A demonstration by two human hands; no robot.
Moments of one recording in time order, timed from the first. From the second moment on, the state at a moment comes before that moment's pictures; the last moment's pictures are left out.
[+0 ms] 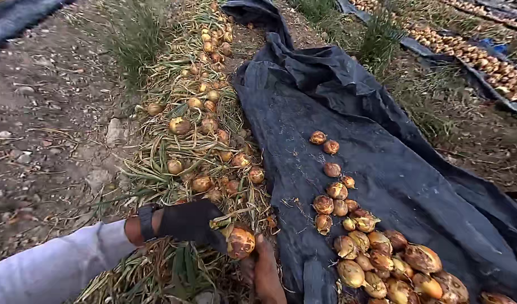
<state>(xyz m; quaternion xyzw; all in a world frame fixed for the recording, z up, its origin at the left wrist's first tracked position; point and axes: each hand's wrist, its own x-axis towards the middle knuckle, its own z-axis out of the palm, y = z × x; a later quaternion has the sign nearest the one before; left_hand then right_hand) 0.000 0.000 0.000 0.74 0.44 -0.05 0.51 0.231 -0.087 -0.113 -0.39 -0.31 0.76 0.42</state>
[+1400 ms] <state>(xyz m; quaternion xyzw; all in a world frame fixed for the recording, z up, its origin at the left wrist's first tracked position) -0.015 0.003 -0.009 0.68 0.49 0.08 0.54 0.229 -0.085 -0.106 -0.53 -0.41 0.61 0.41</state>
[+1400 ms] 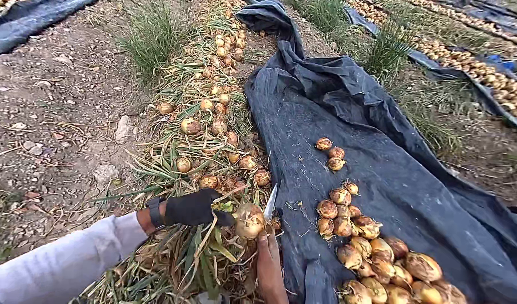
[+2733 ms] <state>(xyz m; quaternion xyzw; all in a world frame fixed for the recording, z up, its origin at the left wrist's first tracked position) 0.028 -0.021 -0.033 0.80 0.45 0.01 0.39 0.222 -0.091 -0.154 -0.48 -0.38 0.72 0.33</state>
